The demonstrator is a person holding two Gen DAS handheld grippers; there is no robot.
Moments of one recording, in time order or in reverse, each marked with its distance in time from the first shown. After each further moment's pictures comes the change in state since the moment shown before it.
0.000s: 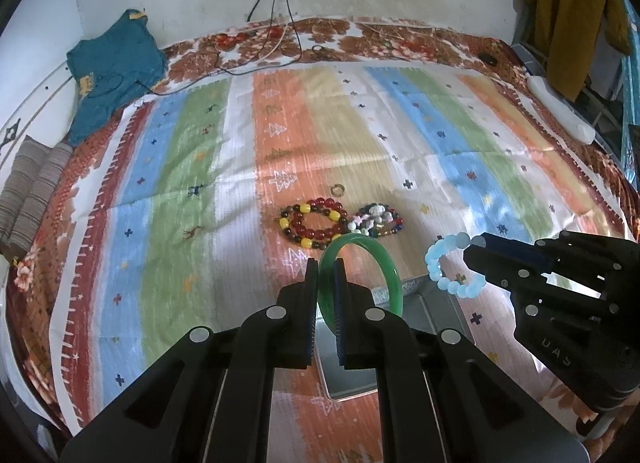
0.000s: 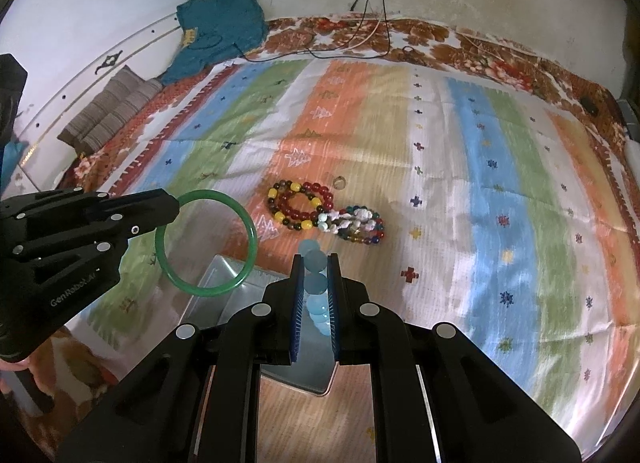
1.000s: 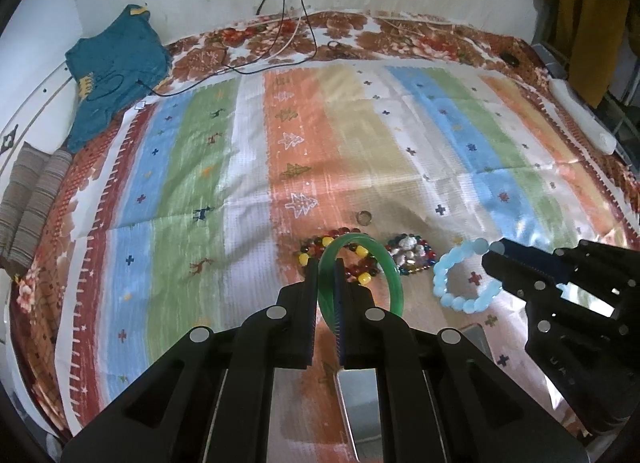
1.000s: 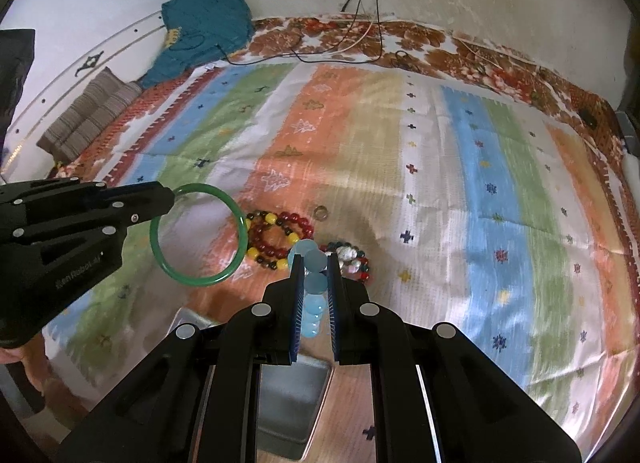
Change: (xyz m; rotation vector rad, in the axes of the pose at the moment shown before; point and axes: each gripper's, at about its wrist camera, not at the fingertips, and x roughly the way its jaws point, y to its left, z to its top) left arm 0.036 0.020 0.046 -0.012 0.009 0.040; right arm 0.029 -0.008 0.038 -0.008 -0.016 -0.053
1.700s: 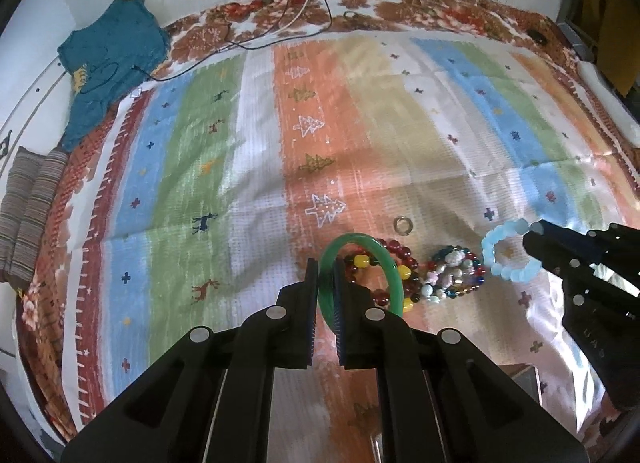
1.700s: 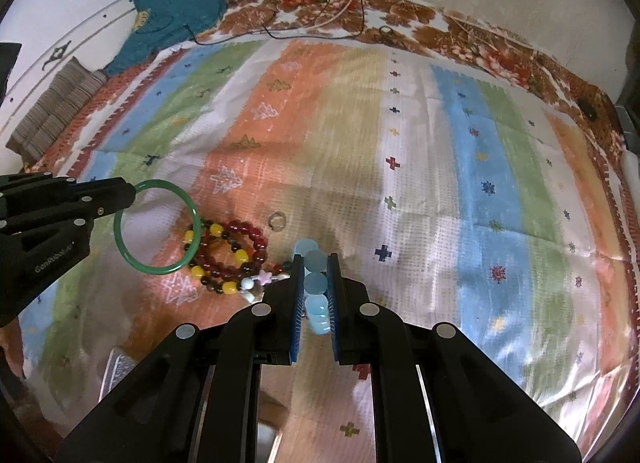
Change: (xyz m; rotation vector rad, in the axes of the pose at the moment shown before) left arm 0.065 0.015 0.032 0.019 0.100 0.061; right arm 0.059 -0.026 0.029 0.006 0.071 -0.064
